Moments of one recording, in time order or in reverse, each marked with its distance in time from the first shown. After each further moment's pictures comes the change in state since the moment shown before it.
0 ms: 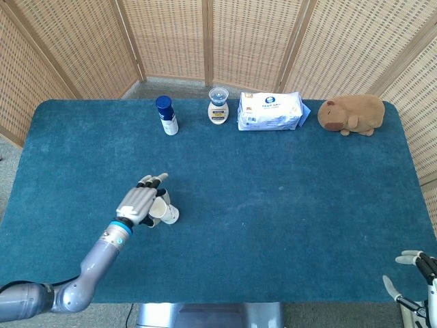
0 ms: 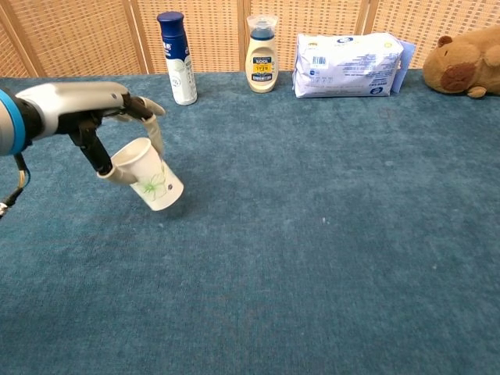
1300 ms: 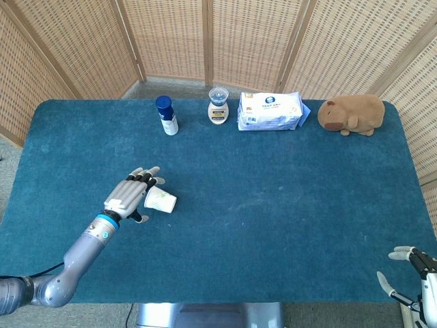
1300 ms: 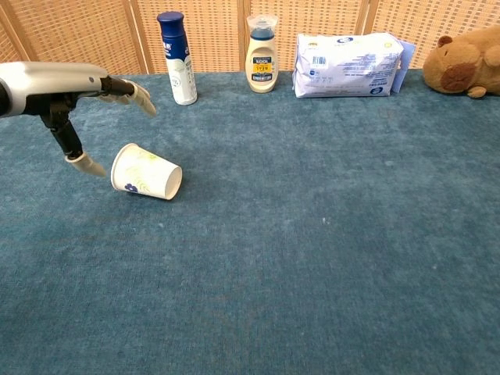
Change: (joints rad) left arm -0.057 0.126 0.101 0.012 0.124 -0.030 -0.016; right arm 0.019 -0.023 0.011 0.019 0.007 -0.029 0.066
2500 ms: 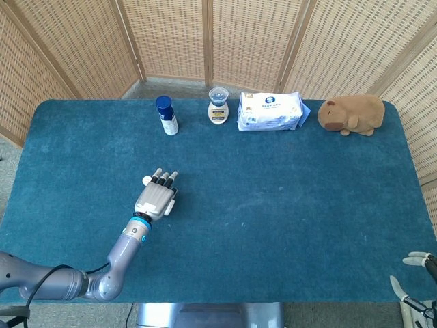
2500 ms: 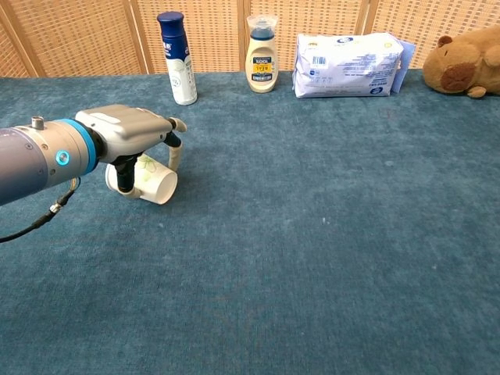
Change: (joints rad) left arm -0.180 -0.351 0.080 0.246 -0.187 0.190 0.444; right arm -0.038 0.005 0.007 0.038 0.034 0.031 0.050
